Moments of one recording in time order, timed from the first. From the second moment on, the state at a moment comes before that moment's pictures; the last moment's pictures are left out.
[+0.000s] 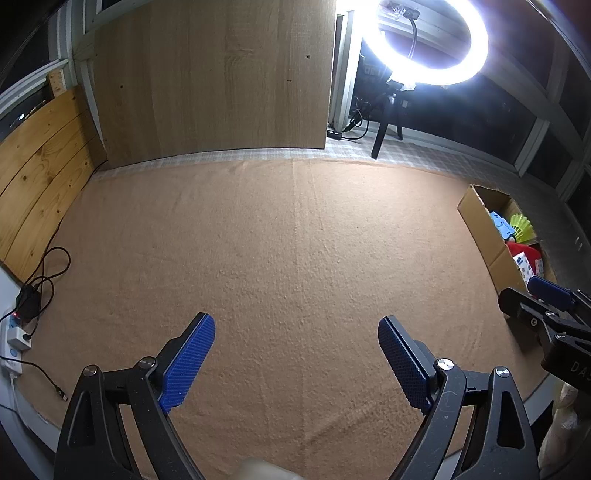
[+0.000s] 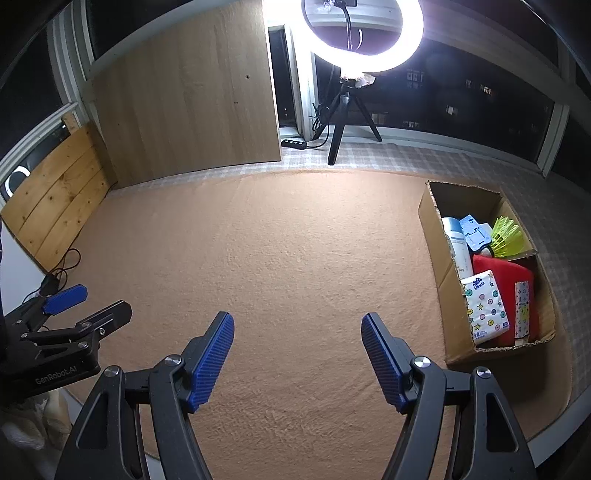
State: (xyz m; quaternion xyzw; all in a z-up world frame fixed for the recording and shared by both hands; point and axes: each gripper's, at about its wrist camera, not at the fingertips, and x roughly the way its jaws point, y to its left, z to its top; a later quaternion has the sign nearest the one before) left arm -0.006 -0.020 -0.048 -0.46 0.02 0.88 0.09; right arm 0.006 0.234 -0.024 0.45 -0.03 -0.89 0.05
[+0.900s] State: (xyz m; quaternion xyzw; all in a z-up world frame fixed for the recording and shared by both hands) left arm -0.019 -0.017 -0.058 -0.47 0.02 0.88 0.09; right arm -0.003 0.238 -0.035 0.47 -0.03 -0.88 0.05
